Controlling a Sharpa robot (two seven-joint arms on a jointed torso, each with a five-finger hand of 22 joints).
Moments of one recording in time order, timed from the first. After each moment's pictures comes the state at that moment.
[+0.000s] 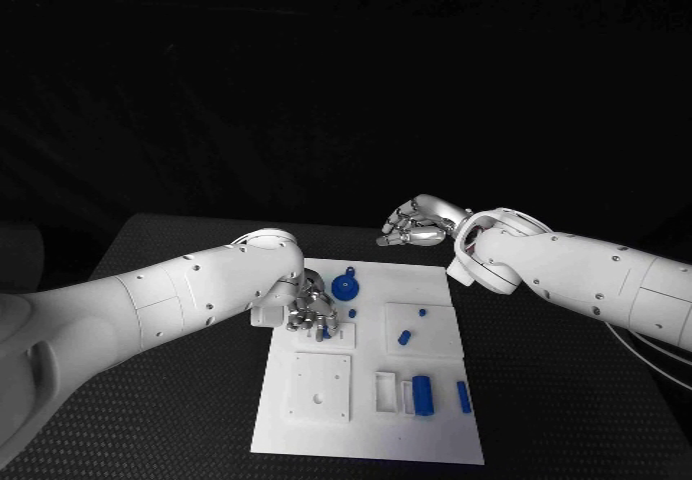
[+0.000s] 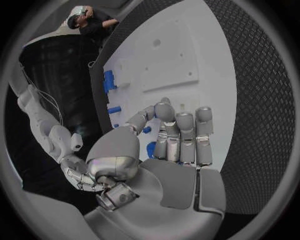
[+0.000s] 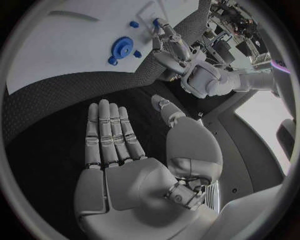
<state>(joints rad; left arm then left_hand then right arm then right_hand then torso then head) 1.33 -0.35 -0.22 1.06 -0.92 0.46 -0.54 0.77 0.15 0.51 -0.26 0.45 1.13 0.03 0.25 0.80 1.36 -0.08 0.95 0.64 1.06 -0.14 1.45 0.51 0.02 0.87 -0.11 1.01 1.31 1.26 -0.70 -0.06 1.22 -1.04 -0.26 0.11 0.87 -0.16 0.45 -0.17 0.40 0.83 0.20 0.29 0.40 0.78 0.15 0.75 0.09 0.80 0.12 0.79 0.48 0.25 0.70 0.21 0.39 1.23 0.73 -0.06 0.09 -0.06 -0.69</state>
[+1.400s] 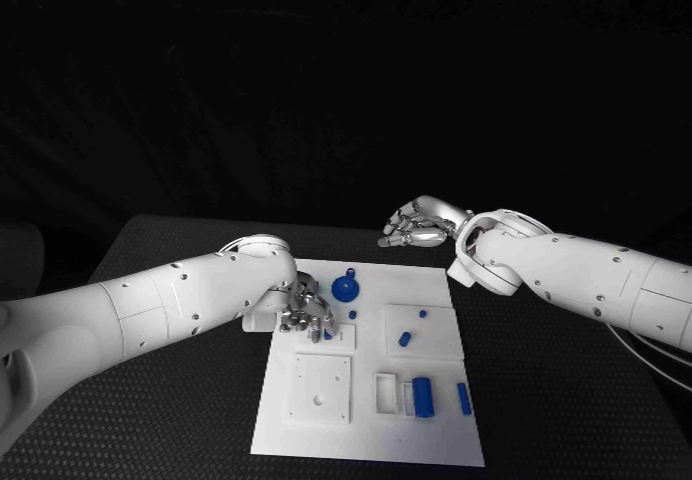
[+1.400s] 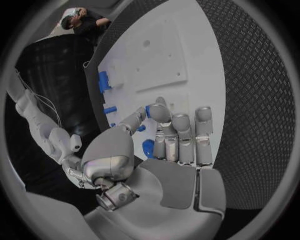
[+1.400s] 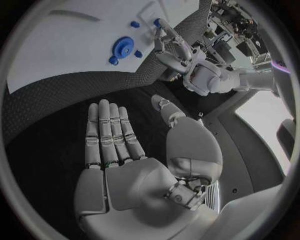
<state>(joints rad) 1.33 -0.41 -0.21 1.12 -0.97 0.40 -0.55 0.68 -0.07 0.56 -0.13 0.10 1.13 0.02 0.25 0.79 1.37 -0.09 0.95 0.64 1.10 -0.18 1.45 0.50 0.02 0.88 -0.12 1.00 1.31 1.26 -0.70 -0.06 1.22 -1.04 -0.26 0.11 0.87 -0.16 0.45 -0.17 0.40 0.83 0.20 0.29 0.40 0.78 0.15 0.75 0.09 0.80 0.12 0.79 0.48 0.25 0.70 0.21 0.39 1.23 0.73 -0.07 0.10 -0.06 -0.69</state>
